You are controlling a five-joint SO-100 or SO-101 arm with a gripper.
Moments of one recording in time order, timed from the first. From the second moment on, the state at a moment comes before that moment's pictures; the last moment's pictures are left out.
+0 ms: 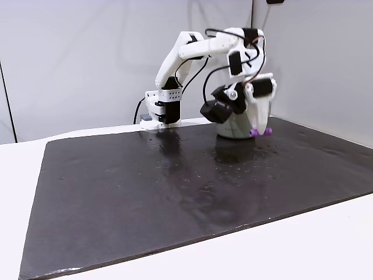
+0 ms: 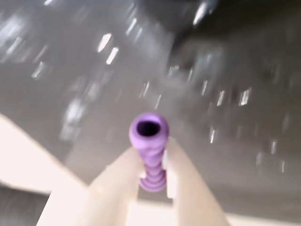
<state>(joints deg) -18.3 52.6 39.2 81.7 23.9</state>
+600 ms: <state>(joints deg) -22.0 96.1 58.5 87.6 15.5</state>
